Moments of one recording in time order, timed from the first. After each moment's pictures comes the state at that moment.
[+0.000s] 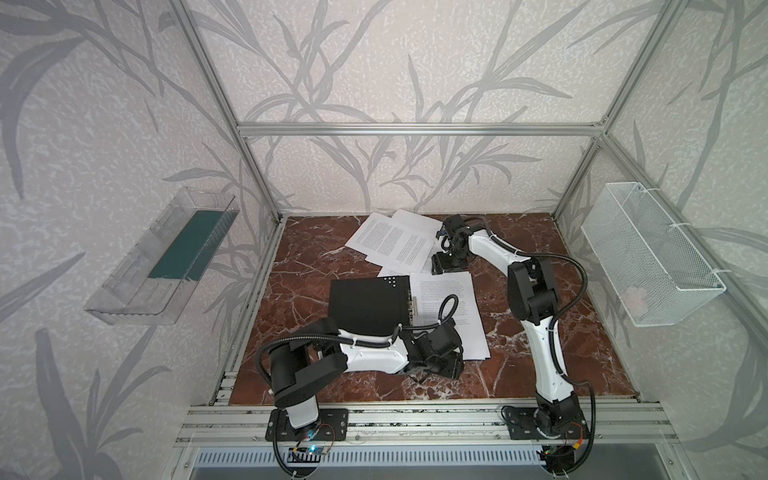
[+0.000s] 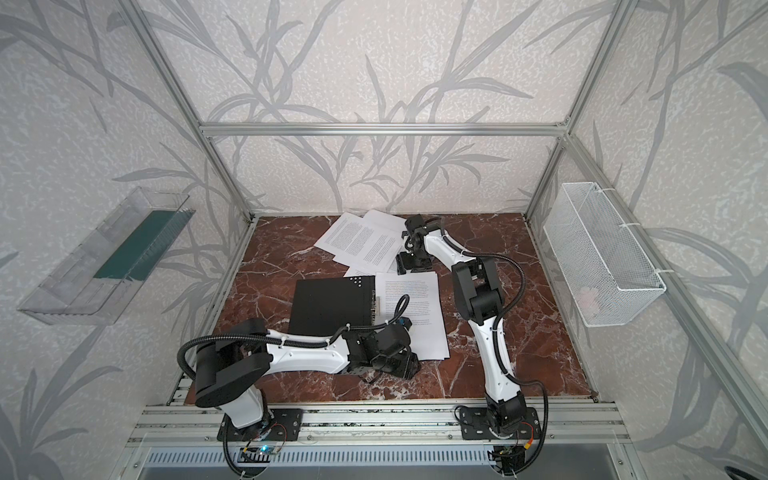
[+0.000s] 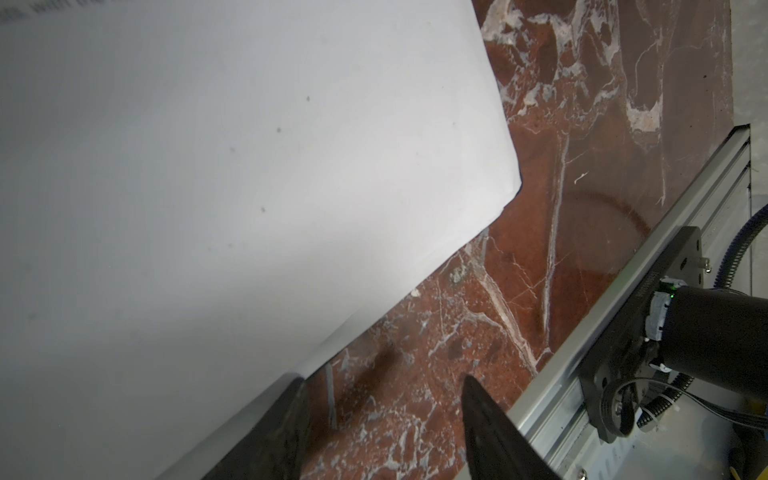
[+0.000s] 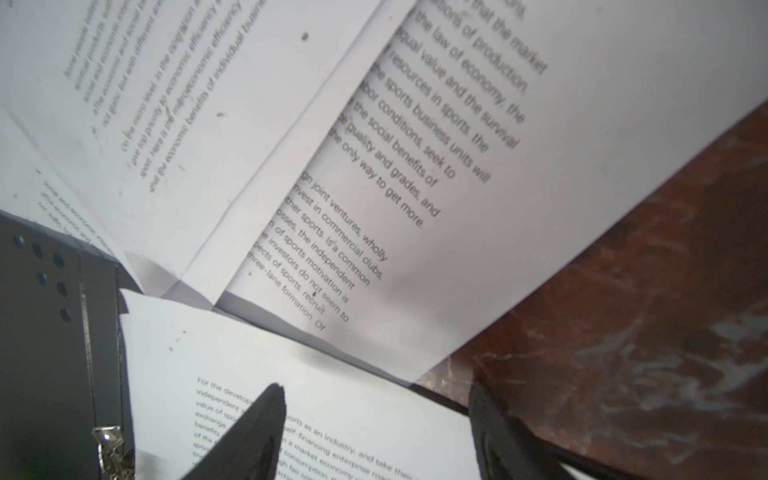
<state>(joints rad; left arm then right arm) -1.16 1.74 0.89 -0.10 0.09 -0.85 0.39 2.35 1.94 -0.89 -0.25 0.16</state>
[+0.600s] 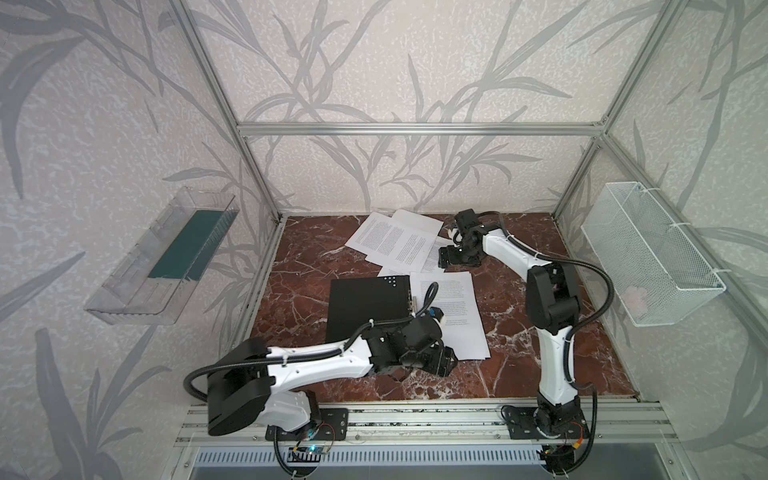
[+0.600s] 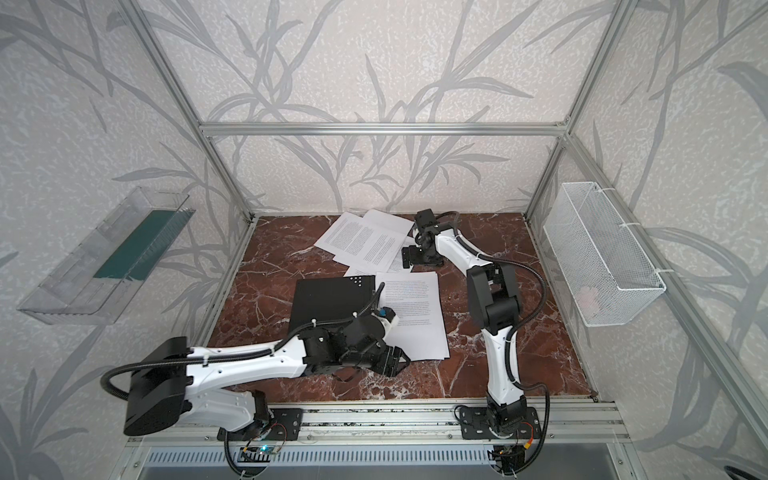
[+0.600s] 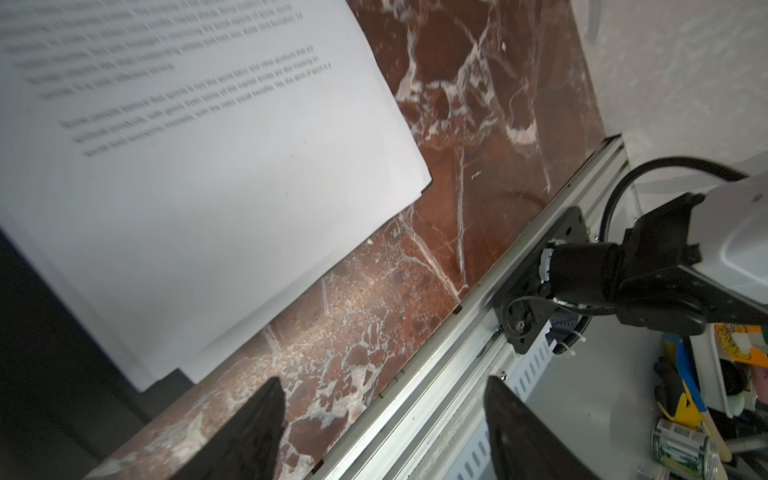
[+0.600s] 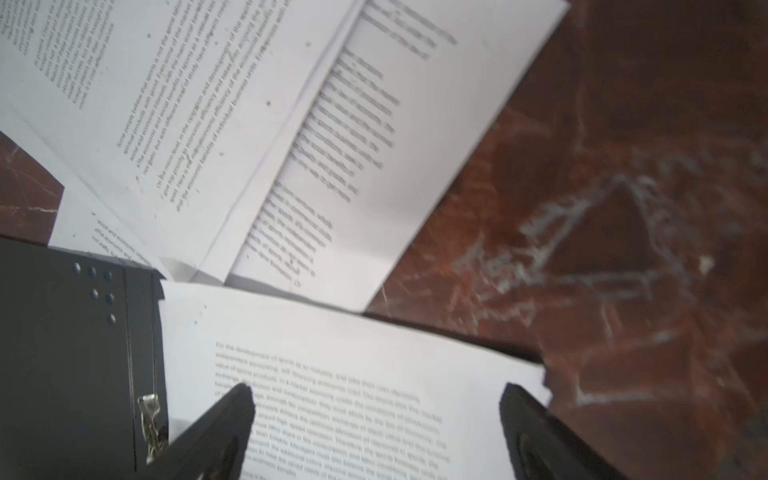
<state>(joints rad) -1.12 1.32 0.80 -0.29 0.07 -0.79 0.34 2.06 1.65 -0.76 -0.16 0.27</state>
